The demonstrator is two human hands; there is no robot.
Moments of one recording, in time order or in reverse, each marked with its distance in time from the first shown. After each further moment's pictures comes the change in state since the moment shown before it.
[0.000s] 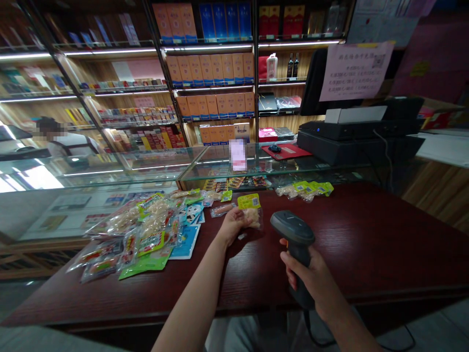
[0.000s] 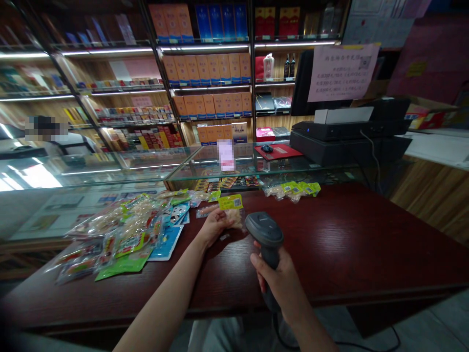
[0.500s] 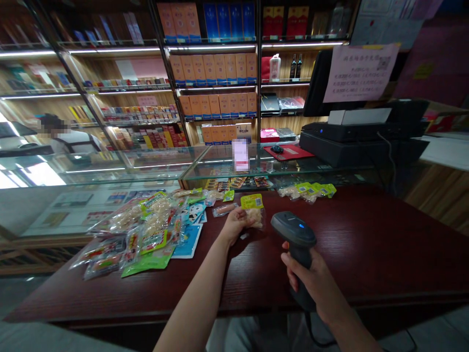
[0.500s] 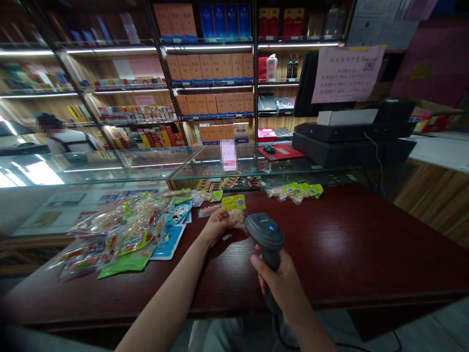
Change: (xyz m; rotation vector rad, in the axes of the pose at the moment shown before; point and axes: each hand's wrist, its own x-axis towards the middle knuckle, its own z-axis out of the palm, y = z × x) left_hand 0.004 -0.005 -0.004 0.007 -0.027 0.004; right_hand 0.001 0.007 0.002 -0.032 -0.042 -0.038
